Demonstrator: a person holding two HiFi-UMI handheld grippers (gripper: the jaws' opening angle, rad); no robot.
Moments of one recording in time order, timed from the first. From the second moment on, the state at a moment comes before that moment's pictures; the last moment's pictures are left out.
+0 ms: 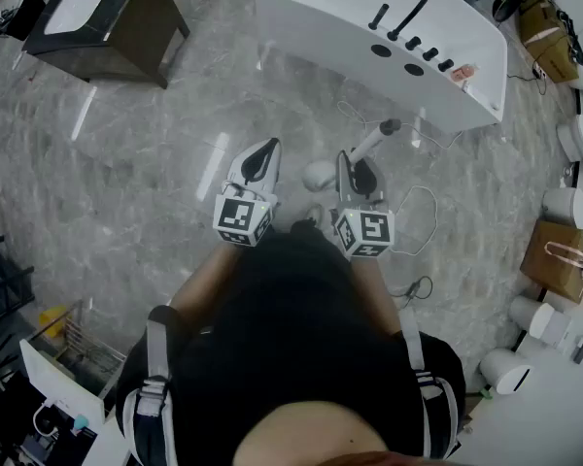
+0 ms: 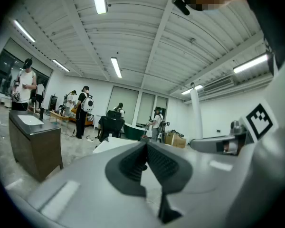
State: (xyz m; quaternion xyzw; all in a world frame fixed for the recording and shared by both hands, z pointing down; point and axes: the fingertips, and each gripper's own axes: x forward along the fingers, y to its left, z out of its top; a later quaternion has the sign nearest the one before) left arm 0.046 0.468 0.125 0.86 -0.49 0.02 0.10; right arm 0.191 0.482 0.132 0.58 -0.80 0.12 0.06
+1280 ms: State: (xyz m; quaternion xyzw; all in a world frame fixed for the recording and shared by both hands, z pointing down) left arm -0.018 0.462 0.123 0.87 -0.48 0.00 0.11; right arm 0.134 0.471 0.132 0.60 -0.79 0.11 0.05
